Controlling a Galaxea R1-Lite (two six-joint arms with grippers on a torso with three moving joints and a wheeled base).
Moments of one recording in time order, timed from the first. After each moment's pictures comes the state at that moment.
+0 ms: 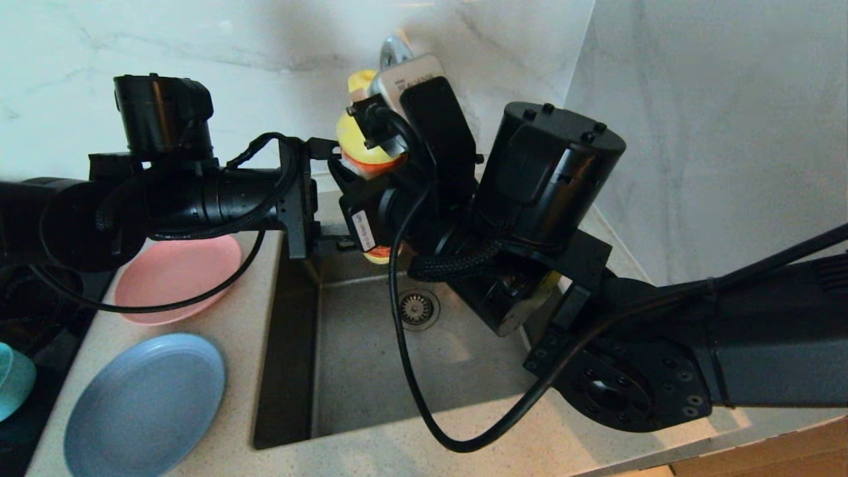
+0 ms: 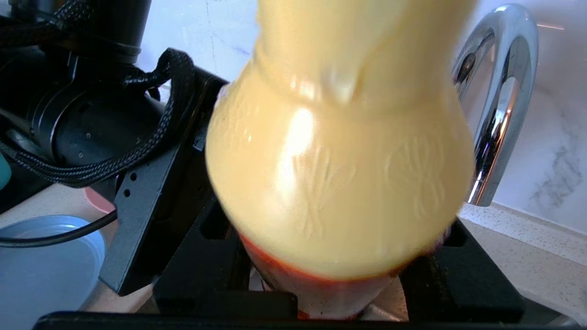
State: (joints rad) left arm -0.26 1.76 -1.30 -0.31 -1.13 -1.69; right arm 0.98 1.99 -1.47 -0.90 -0.26 -0.30
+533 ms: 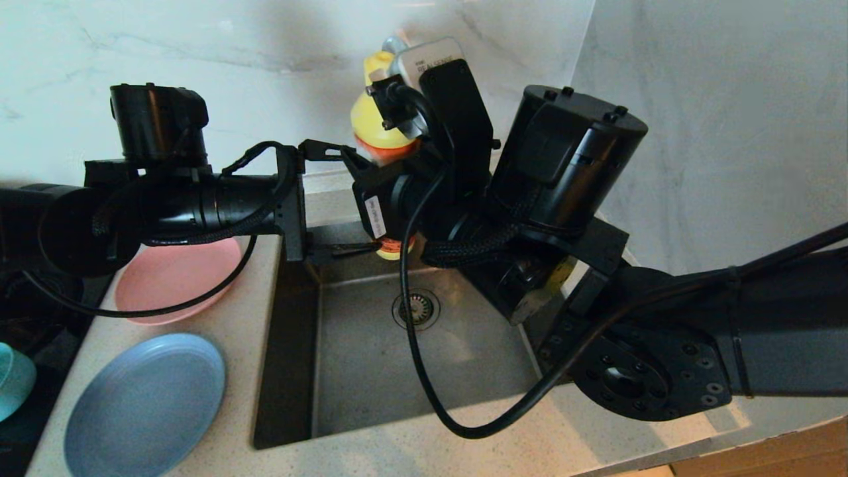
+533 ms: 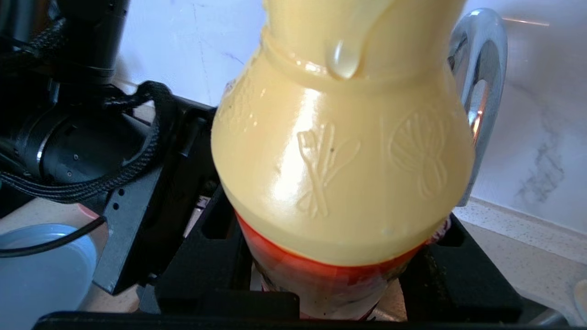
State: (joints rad) left arm -0.22 1.76 -1.28 -0.31 -1.06 -1.68; right arm 0.97 1.97 -1.47 -0.88 -0.26 -0.29
